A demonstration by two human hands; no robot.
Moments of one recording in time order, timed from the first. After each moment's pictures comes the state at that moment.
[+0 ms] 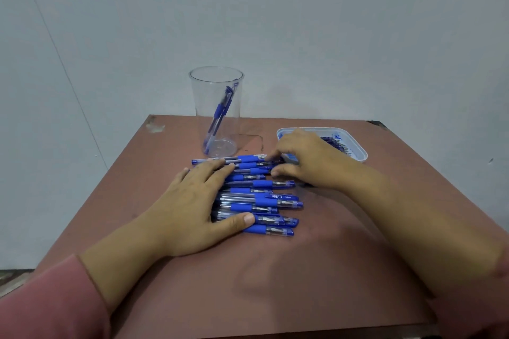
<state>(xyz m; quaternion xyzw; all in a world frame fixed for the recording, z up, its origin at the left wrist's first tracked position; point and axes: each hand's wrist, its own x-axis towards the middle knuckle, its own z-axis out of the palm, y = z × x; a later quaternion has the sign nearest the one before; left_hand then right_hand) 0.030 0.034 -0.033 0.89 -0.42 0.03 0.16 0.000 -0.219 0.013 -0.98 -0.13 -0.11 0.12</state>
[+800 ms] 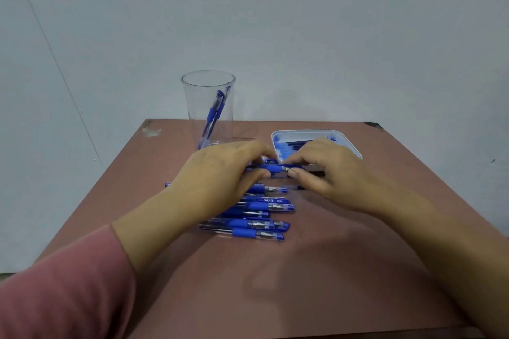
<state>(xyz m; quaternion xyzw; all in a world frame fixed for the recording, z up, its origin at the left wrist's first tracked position) 0.026 -0.021 0.010 0.82 -0.48 0.19 0.23 -0.049 -0.239 0.010 -0.95 -0.17 -0.21 0.18</state>
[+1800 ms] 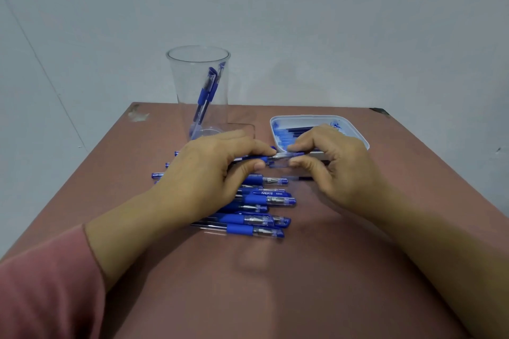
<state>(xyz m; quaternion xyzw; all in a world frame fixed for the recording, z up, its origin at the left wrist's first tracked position) 0.041 -0.019 -0.012 0.77 -0.50 0.17 0.35 -0.043 -0.238 -0.011 -0.89 -0.17 -0.35 0.24</state>
